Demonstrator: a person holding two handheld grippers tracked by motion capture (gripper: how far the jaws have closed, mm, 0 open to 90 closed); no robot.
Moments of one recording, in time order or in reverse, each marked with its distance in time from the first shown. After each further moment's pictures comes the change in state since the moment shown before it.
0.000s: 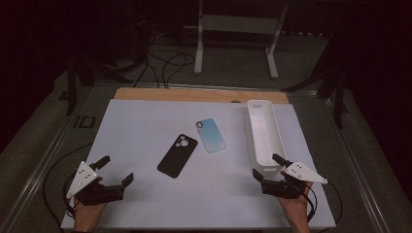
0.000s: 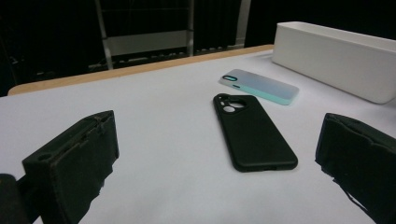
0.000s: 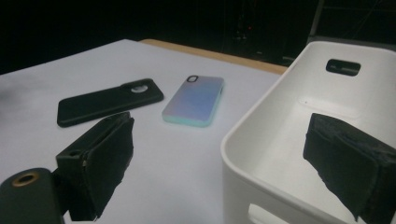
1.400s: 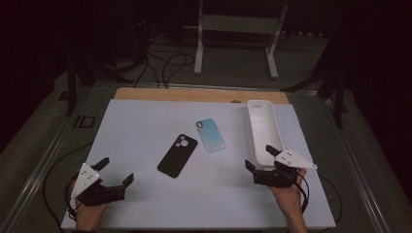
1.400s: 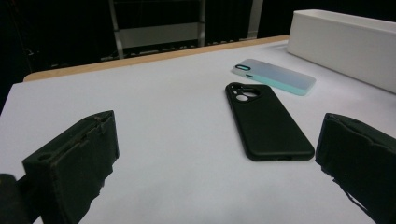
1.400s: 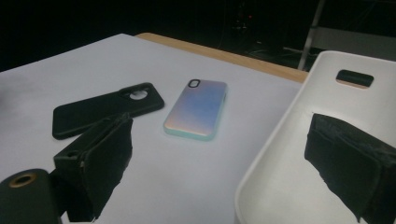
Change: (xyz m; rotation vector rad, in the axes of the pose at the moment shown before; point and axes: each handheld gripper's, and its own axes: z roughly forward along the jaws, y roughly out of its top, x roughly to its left) left arm -0.001 -0.010 0.004 0.027 0.043 0.001; right arm 0.009 0.032 0.023 0.054 -0.008 -0.012
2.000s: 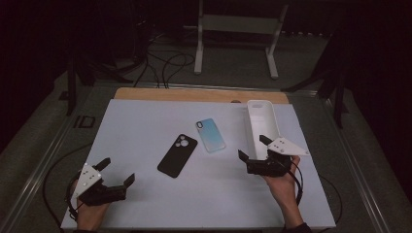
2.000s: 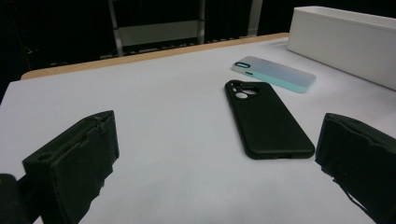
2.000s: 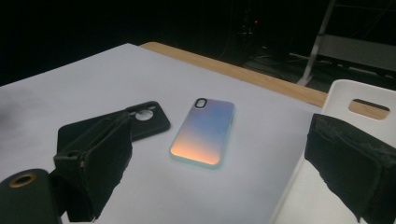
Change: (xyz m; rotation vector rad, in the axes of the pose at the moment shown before) left arm -0.001 -0.001 0.002 0.008 0.001 0.001; right arm 0.005 0.032 0.019 -0.001 0.019 -0.018
